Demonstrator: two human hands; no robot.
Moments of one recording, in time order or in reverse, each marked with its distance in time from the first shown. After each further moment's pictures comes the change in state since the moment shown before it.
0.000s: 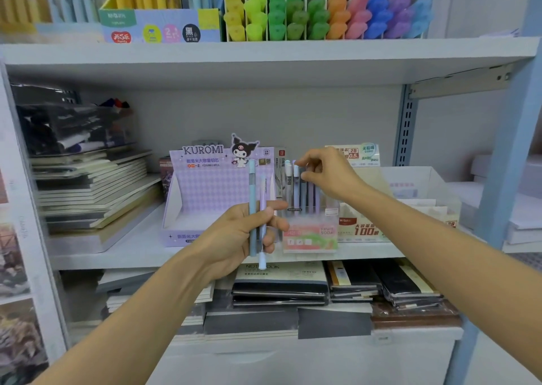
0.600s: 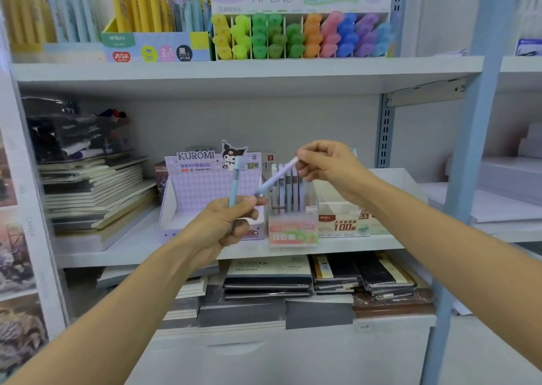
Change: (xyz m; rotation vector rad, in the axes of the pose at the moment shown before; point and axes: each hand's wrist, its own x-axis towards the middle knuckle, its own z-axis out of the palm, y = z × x) left_hand -0.013 0.017 0.008 0.100 0.177 0.000; right_hand -0.042 -0.023 -0.052 0.787 -0.085 0.104
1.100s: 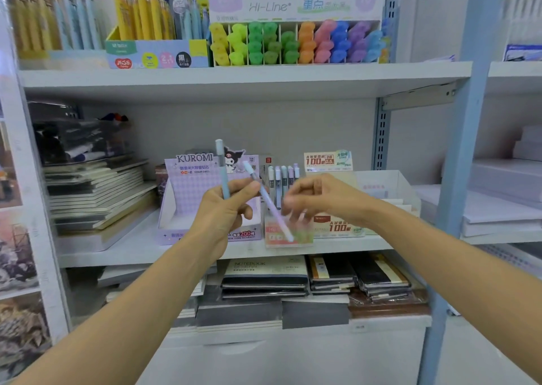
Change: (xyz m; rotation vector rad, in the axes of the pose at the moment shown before) left_hand -0.004 0.010 0.028 -0.041 0.248 0.221; right_hand -0.031 0.016 -0.004 -0.263 -0.435 0.032
